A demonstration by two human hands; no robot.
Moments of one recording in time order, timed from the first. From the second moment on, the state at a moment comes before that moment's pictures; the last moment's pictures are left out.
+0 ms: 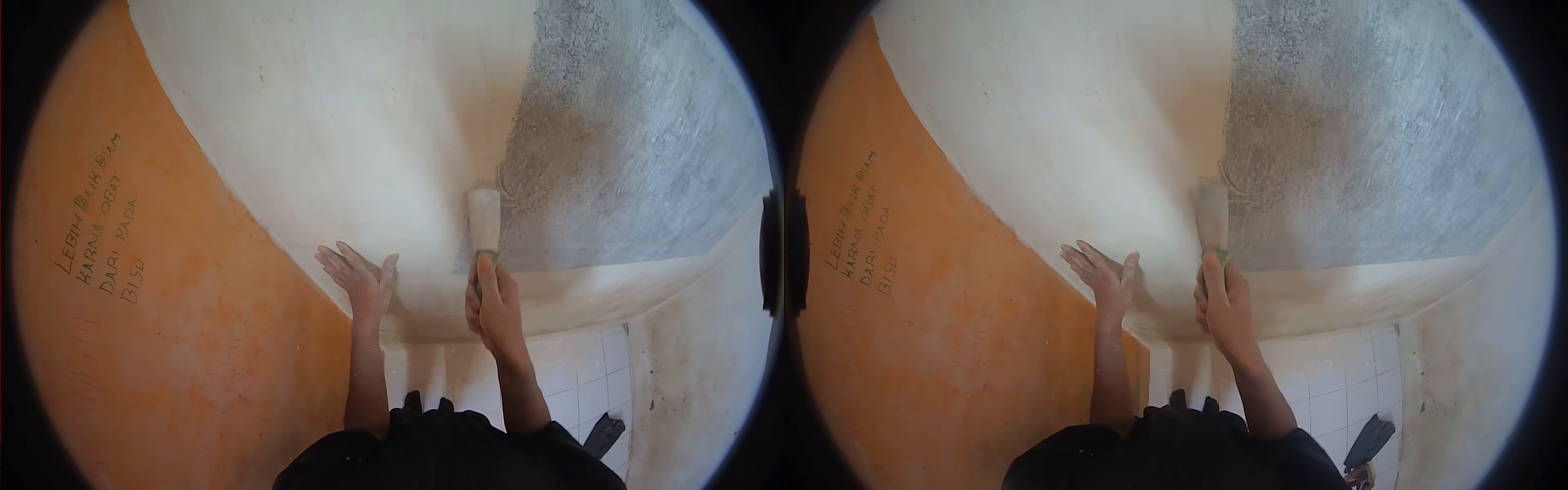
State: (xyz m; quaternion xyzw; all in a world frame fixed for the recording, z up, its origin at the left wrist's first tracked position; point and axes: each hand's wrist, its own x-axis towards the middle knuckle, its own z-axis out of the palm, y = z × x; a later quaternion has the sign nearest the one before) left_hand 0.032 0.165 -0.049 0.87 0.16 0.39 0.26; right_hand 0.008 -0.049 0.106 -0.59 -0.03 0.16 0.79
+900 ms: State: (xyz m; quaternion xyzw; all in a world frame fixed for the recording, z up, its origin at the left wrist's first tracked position) left_hand 0.028 0.162 -0.042 0.87 0.17 0.37 0.28; right_hand 0.014 -0.053 0.127 -0.59 -0.03 0.13 0.79
